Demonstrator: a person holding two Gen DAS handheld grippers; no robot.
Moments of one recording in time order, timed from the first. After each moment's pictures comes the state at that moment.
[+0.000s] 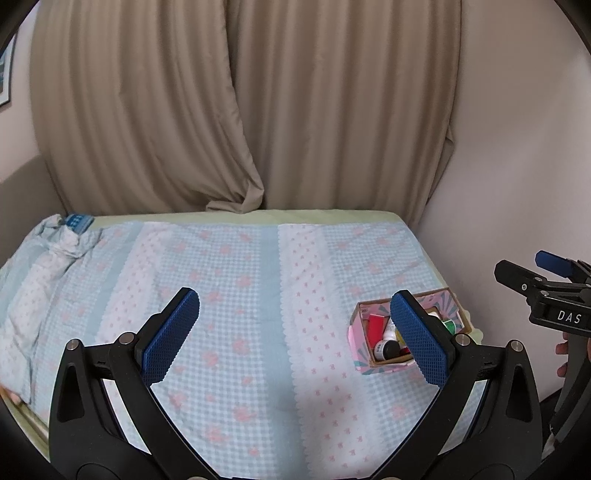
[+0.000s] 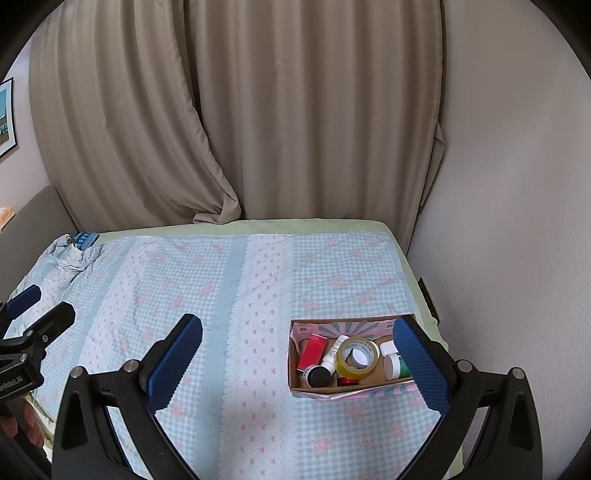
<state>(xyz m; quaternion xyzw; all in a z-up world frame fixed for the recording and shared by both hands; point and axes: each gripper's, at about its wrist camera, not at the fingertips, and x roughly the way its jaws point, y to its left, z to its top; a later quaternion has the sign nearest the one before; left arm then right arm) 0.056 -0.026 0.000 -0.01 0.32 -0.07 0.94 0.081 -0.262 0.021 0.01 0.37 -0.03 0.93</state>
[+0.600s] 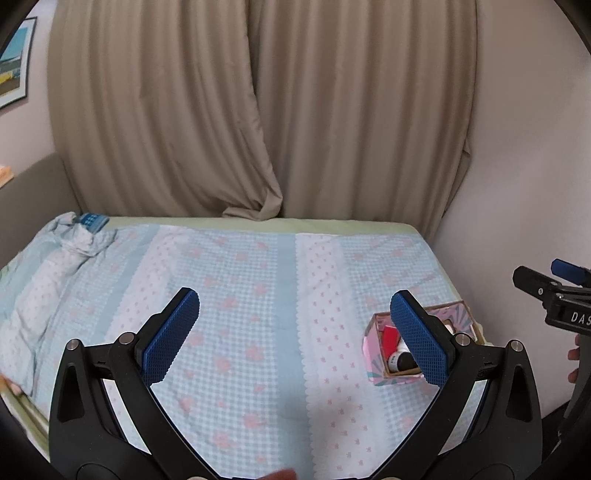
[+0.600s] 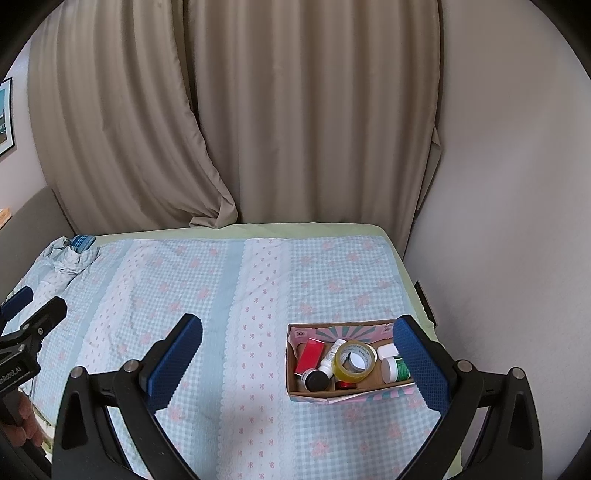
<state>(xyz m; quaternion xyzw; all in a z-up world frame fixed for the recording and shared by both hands) 0.054 -0.014 -0.001 -0.02 0.30 -0.04 0.95 0.088 -0.260 0.019 0.00 0.37 -0.03 0.93</state>
